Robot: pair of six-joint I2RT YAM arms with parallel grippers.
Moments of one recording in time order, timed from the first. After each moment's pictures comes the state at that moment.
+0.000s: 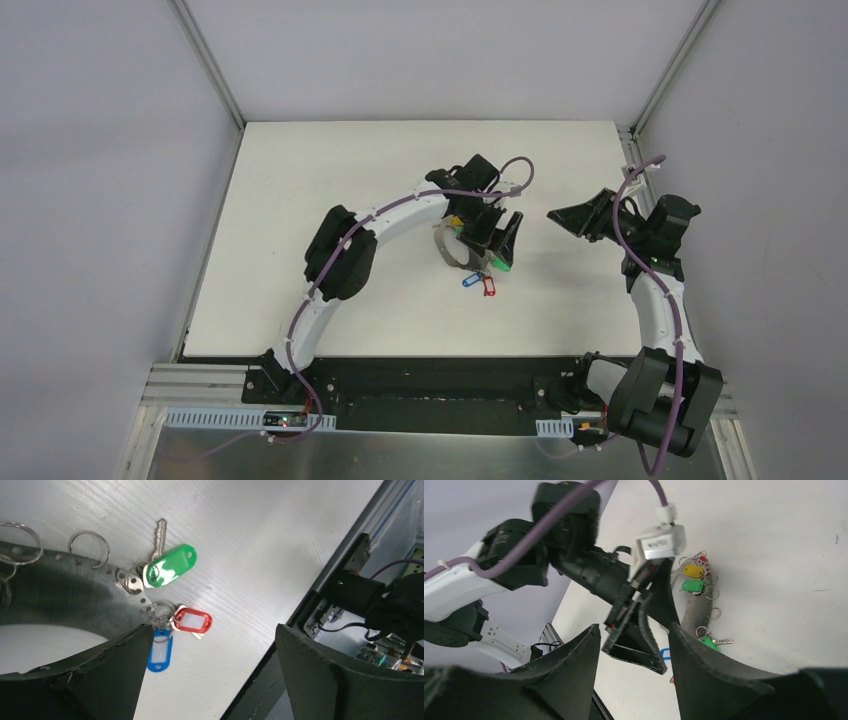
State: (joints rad) left arm -0.81 2.30 1.95 -0.69 0.57 -0.33; right arm -0.30 1.09 0.67 0.13 -1.13 0.55
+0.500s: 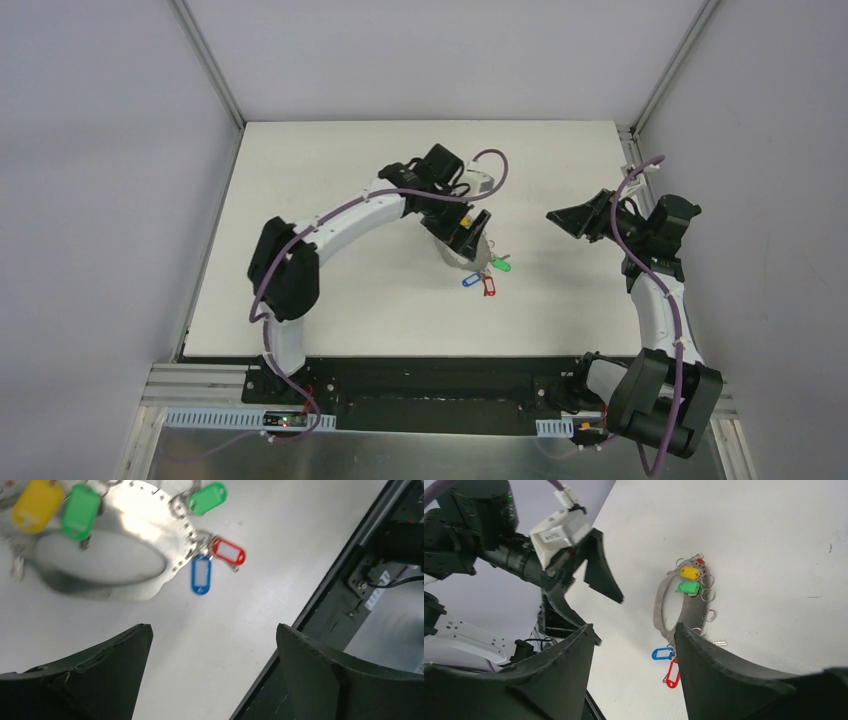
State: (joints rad) left arm -0.77 1.97 1.74 -0.75 0.45 -0.08; right arm -0.30 1.08 0.67 0.13 -1.14 0.51
